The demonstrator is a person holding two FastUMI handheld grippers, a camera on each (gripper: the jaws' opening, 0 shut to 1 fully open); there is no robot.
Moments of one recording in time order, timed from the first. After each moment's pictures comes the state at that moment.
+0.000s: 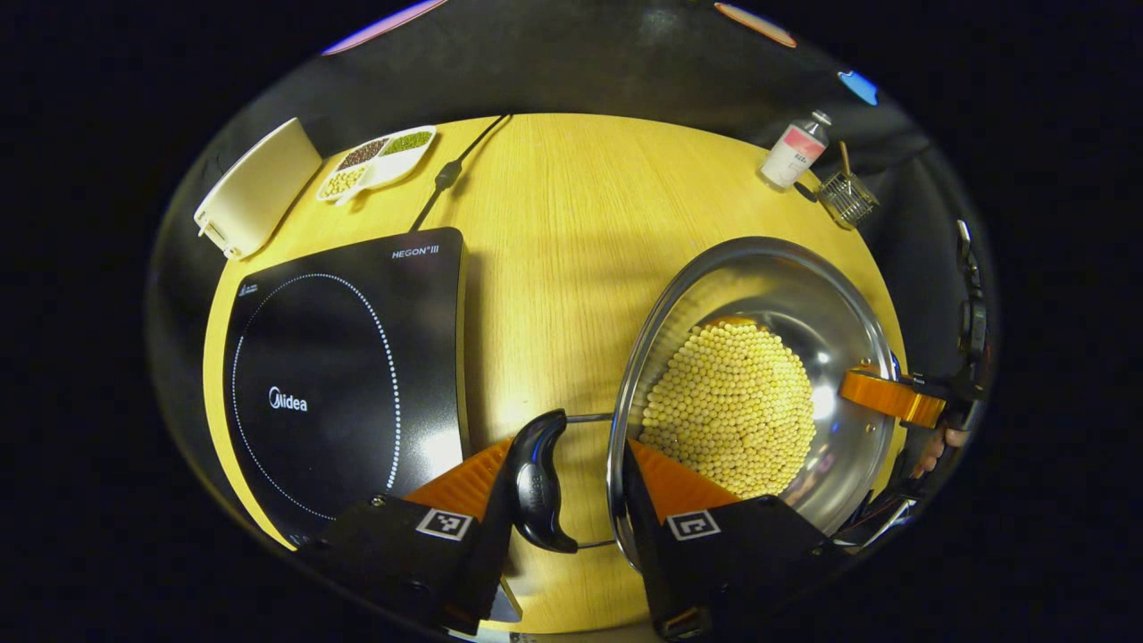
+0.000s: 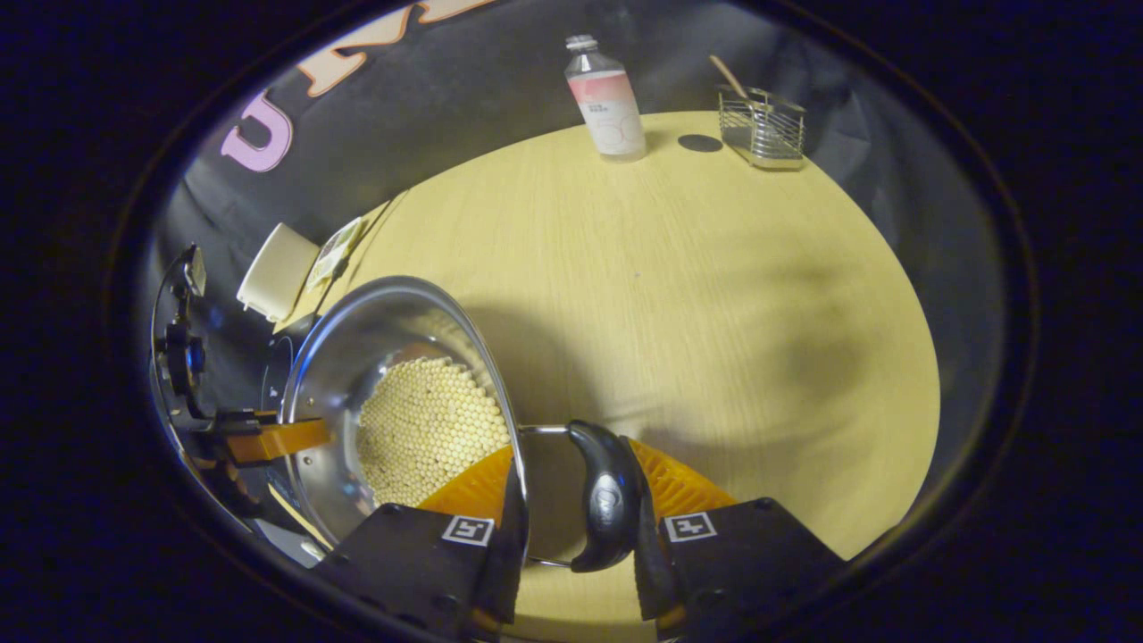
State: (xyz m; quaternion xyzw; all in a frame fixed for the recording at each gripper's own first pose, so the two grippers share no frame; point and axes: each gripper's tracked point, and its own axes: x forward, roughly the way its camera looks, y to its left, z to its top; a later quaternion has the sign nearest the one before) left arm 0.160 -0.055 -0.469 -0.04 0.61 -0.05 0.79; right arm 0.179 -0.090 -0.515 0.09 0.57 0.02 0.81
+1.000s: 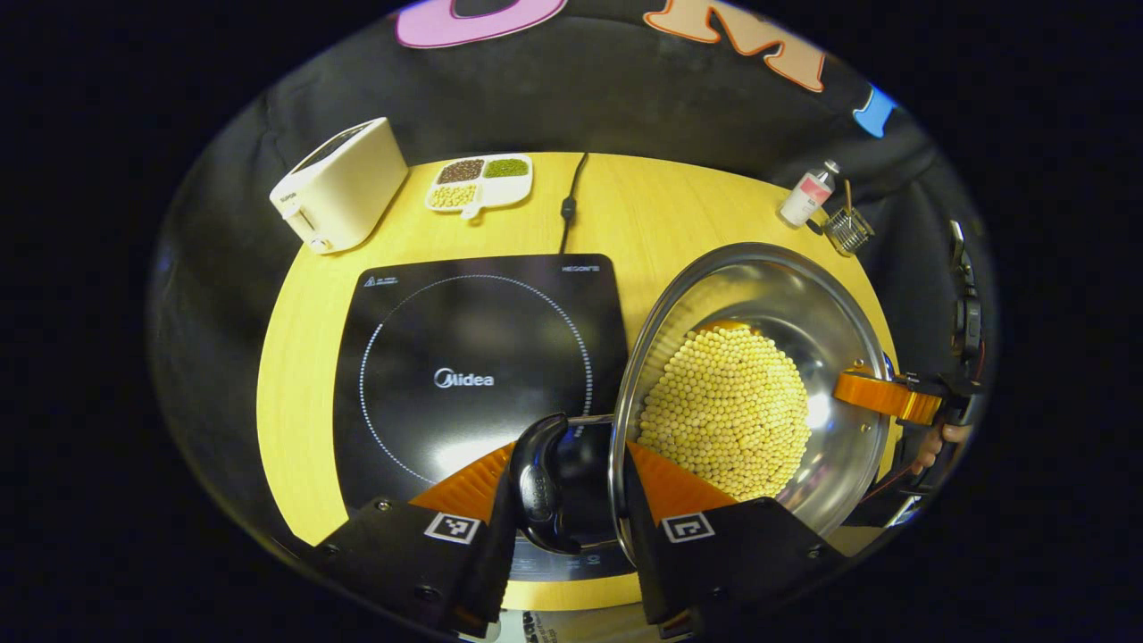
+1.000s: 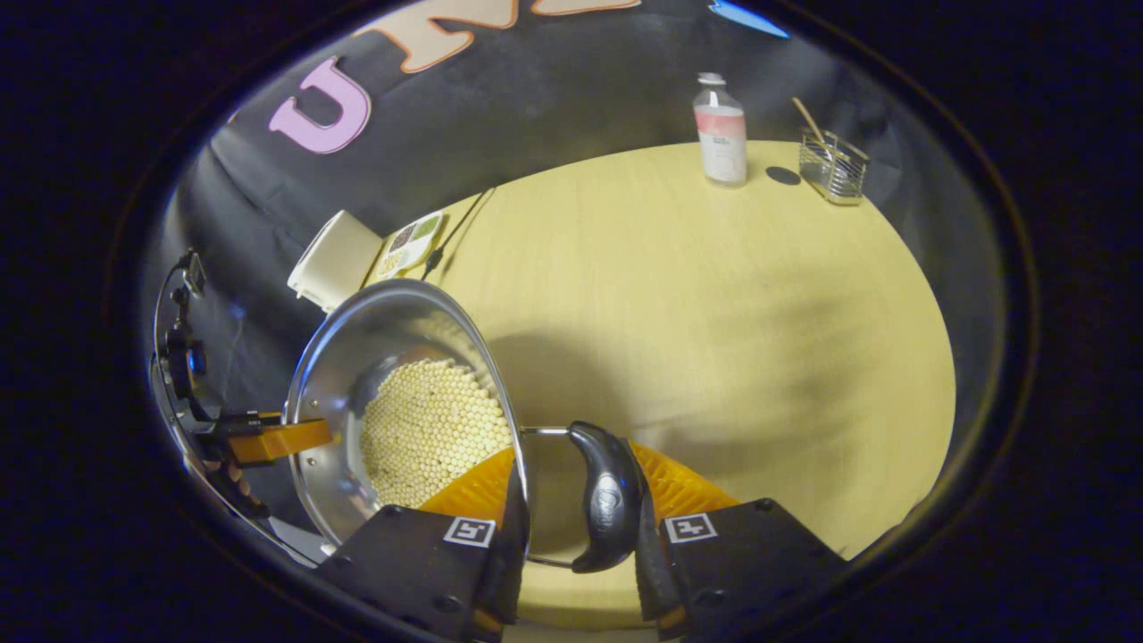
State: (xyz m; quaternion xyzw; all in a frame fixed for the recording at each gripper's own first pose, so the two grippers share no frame) left arm 0.123 0.075 -0.404 -0.06 0.58 -0.03 0.81; right arm 0.163 0.053 -0.464 0.09 0.55 0.05 0.83
